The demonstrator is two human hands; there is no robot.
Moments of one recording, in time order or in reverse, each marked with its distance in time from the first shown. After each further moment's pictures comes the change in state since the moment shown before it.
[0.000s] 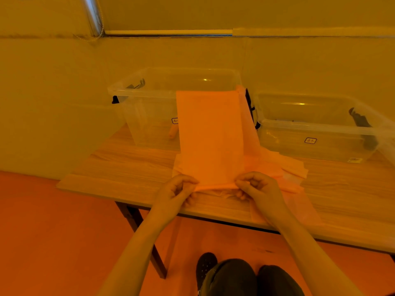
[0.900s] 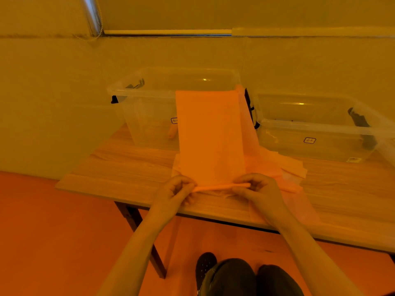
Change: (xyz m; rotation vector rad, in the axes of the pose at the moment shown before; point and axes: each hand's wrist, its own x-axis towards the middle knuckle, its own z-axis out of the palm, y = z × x) left_hand 0.001 -0.001 0.001 0.006 0.033 0.009; right_hand -0.004 -0.007 0.003 -0.032 0.014 -0.005
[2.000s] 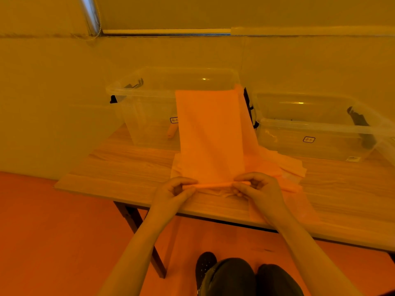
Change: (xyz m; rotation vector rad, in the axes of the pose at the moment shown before) left_hand -0.002 -0.003 0.001 -0.007 0.039 -0.029; right_hand 0.002 0.003 -0.001 0.006 0.053 -0.004
